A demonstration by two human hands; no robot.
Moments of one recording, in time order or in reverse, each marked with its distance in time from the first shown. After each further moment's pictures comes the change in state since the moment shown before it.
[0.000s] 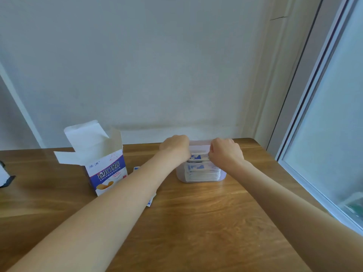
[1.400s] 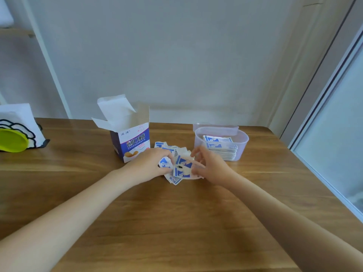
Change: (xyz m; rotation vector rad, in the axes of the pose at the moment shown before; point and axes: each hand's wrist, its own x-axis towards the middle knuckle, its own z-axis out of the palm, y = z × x) left_hand -0.108 -0.113 0.021 -0.178 -0.079 0.148; right_hand -0.079 -0.050 0.040 0.529 -0.275 -0.271
